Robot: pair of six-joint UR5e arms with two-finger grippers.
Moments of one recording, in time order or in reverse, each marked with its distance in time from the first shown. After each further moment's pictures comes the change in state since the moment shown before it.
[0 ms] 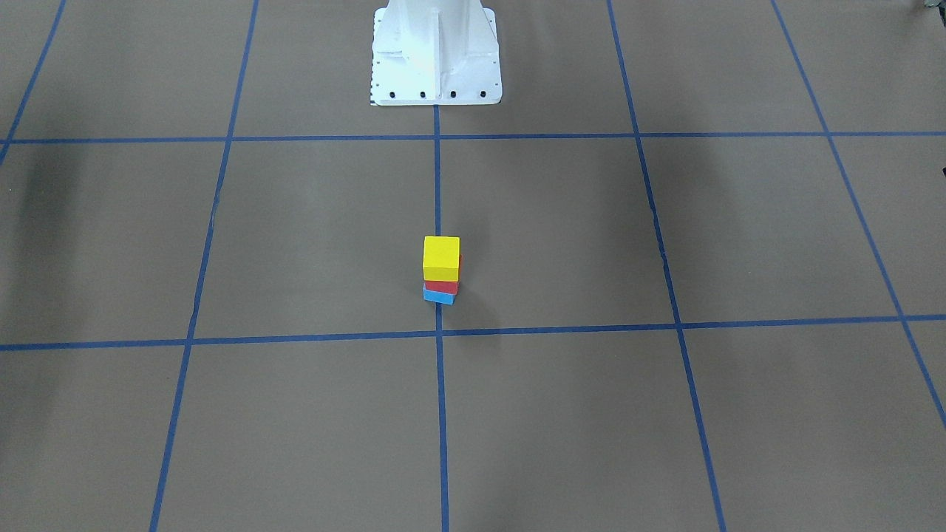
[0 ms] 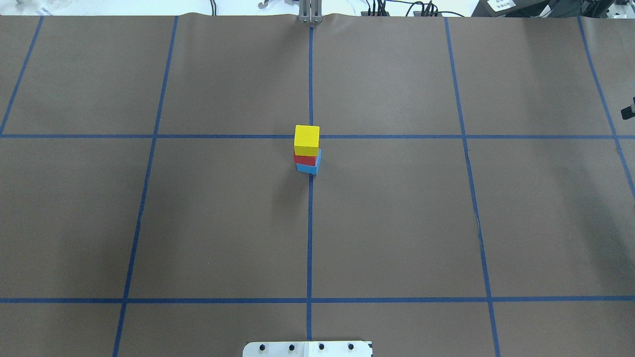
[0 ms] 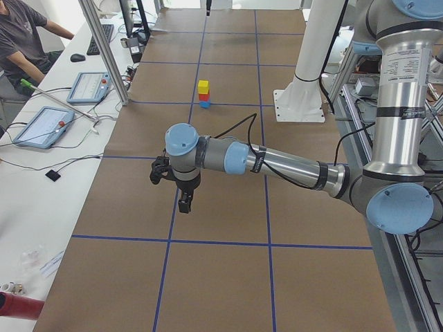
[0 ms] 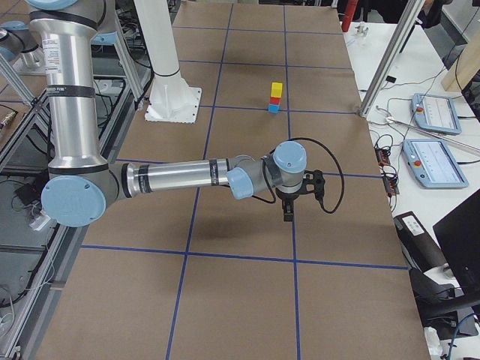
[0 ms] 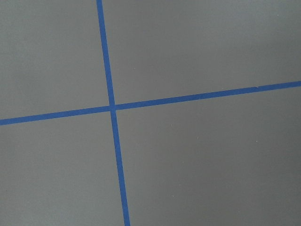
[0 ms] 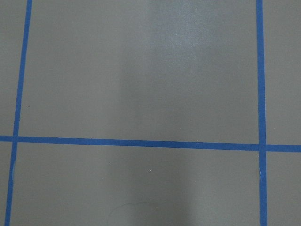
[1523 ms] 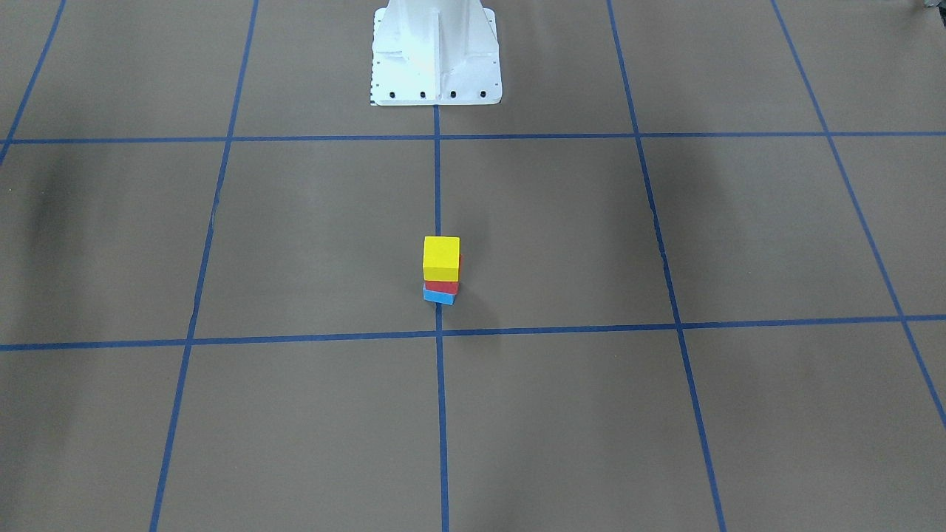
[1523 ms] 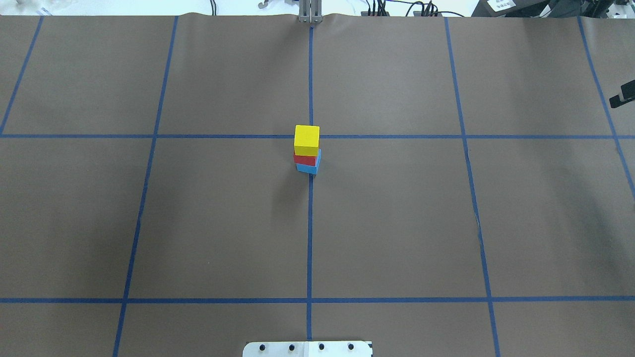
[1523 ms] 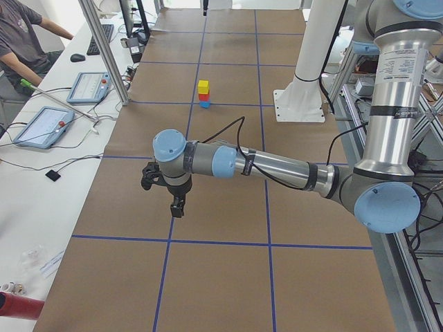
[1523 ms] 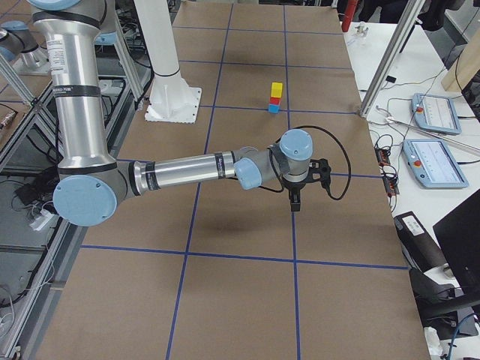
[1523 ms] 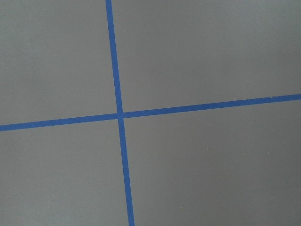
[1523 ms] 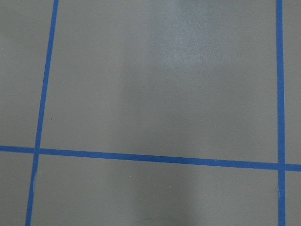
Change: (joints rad) left arm 0.000 -0.067 0.115 -0.001 0.001 -0.002; right arm -0.018 0.044 0.012 -0.013 -0.014 0.006
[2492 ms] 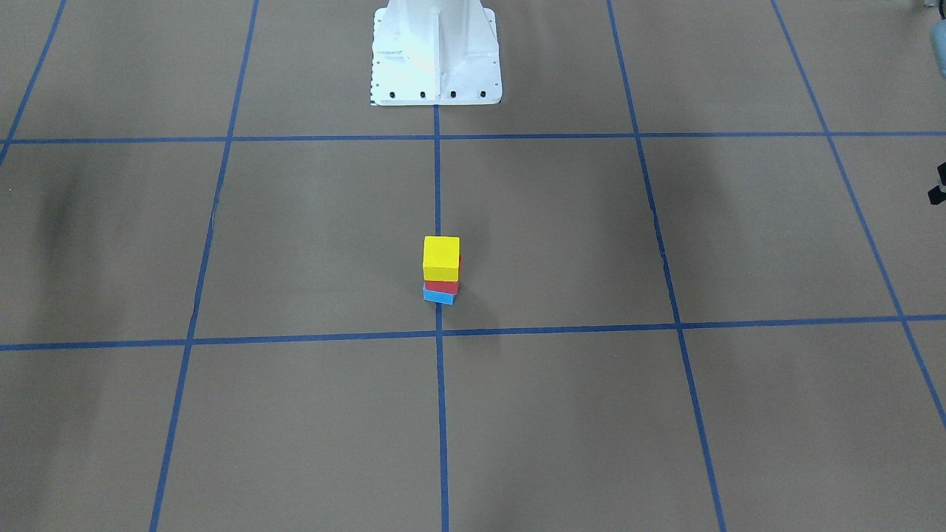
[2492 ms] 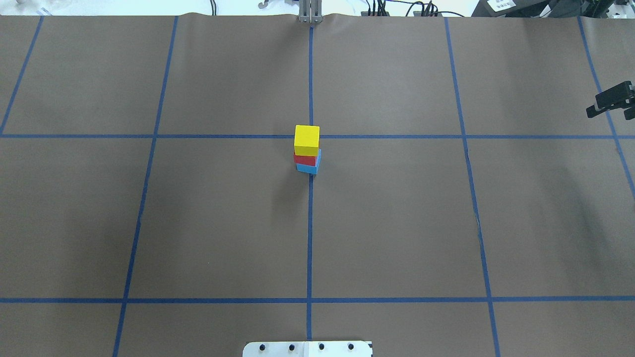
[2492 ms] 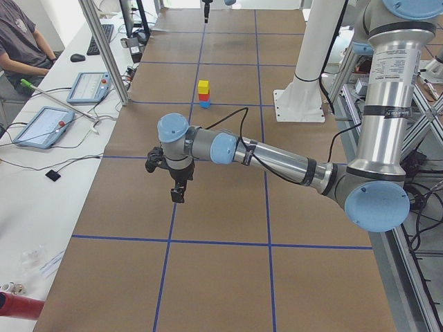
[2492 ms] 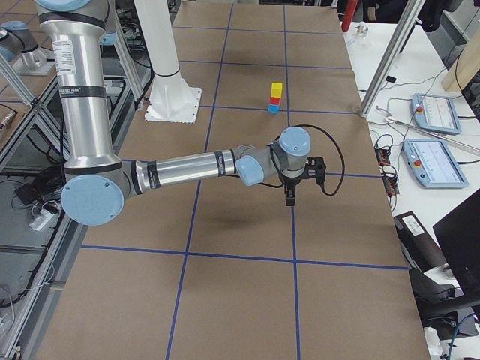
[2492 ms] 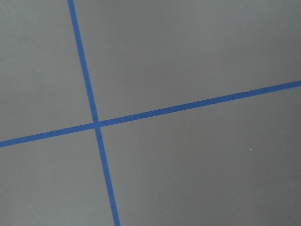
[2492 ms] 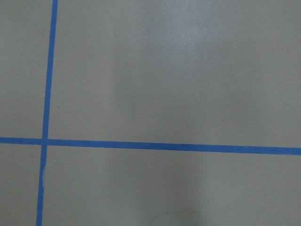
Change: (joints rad) left arm 0.036 -0.004 -0.033 0.004 0.030 0.006; right arm -0.059 0.005 0.005 0.013 -0.006 0.103
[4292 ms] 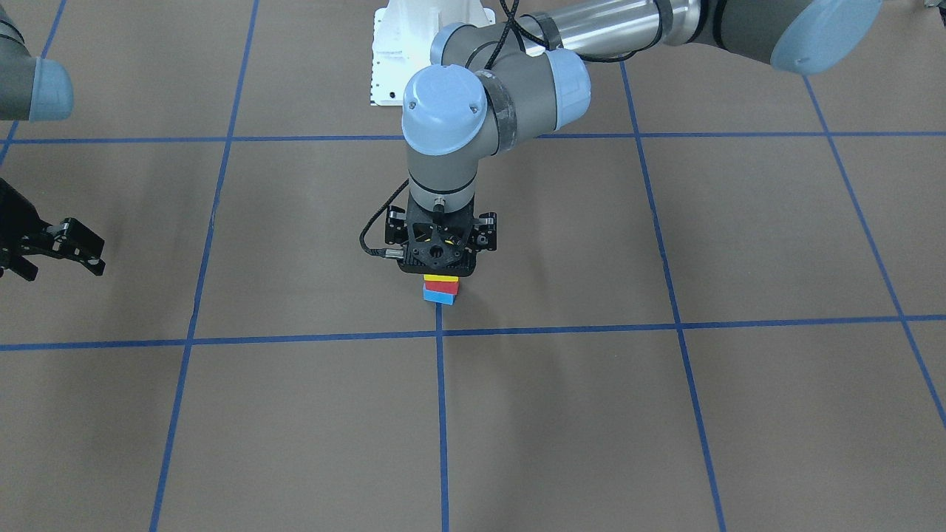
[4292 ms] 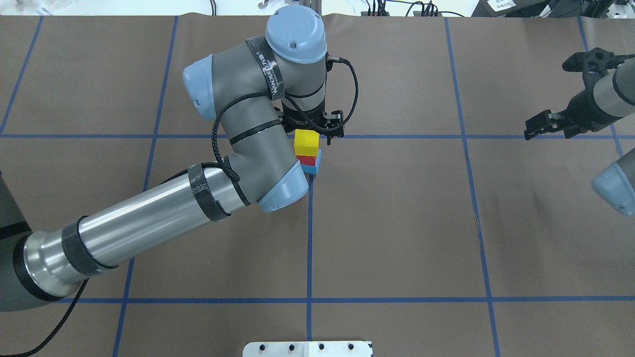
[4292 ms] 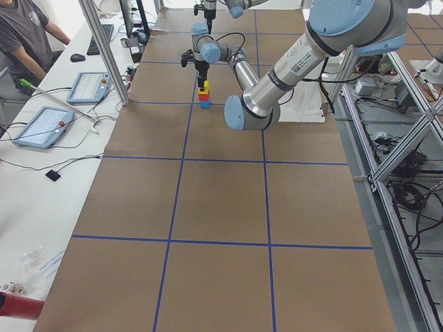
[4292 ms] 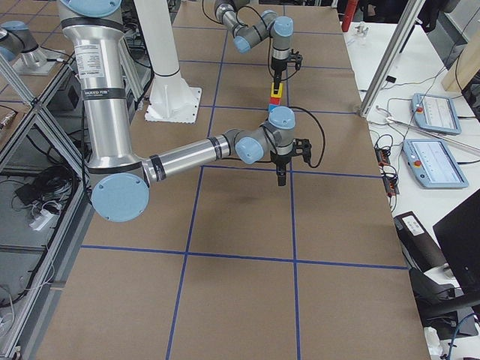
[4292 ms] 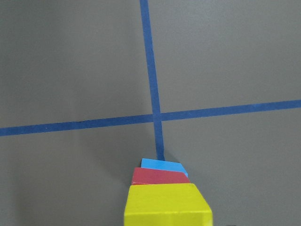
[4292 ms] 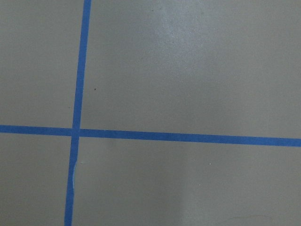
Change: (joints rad) left arm 0.831 -0.965 0.402 -0.027 0.350 -1.002; right arm -0.266 0.025 0.092 0.002 -0.225 0.215
